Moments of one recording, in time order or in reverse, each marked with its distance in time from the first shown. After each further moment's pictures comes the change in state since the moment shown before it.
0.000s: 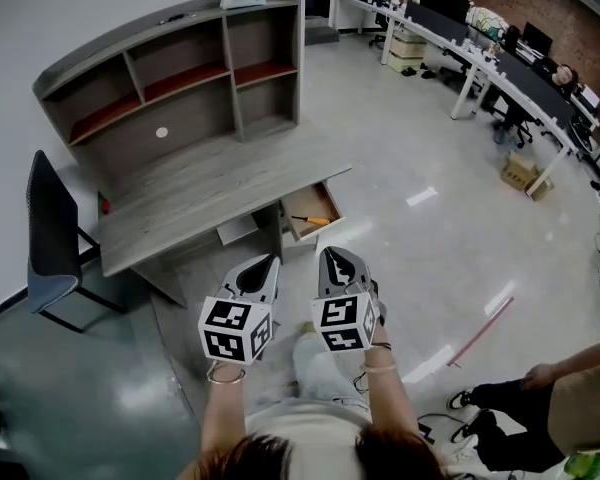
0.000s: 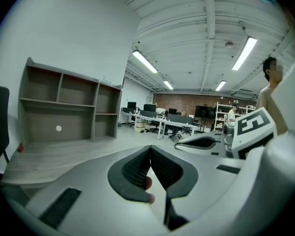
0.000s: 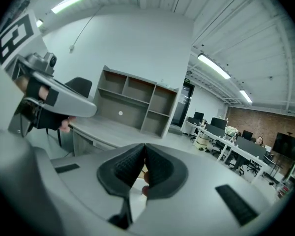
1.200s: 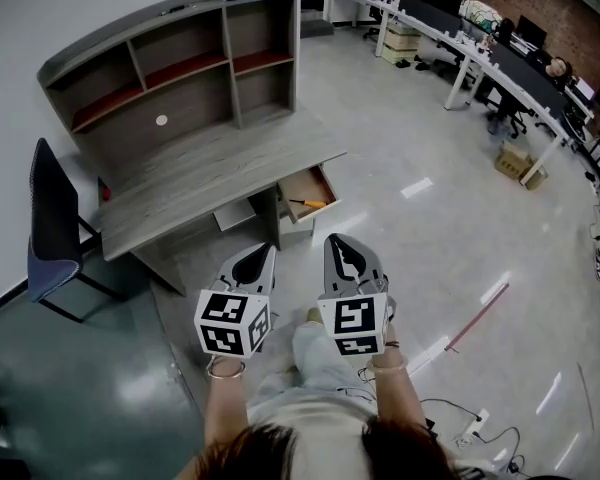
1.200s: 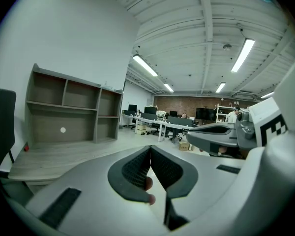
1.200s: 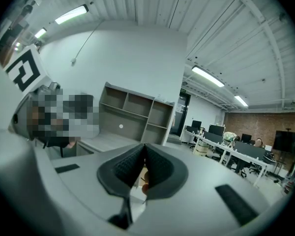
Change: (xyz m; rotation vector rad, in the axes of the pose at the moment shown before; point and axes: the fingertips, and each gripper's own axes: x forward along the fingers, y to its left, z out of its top) left arm -0.046 -0.017 0.001 0.000 -0.030 0.013; right arm -0.076 0.009 0.040 0.035 -0.151 -0.020
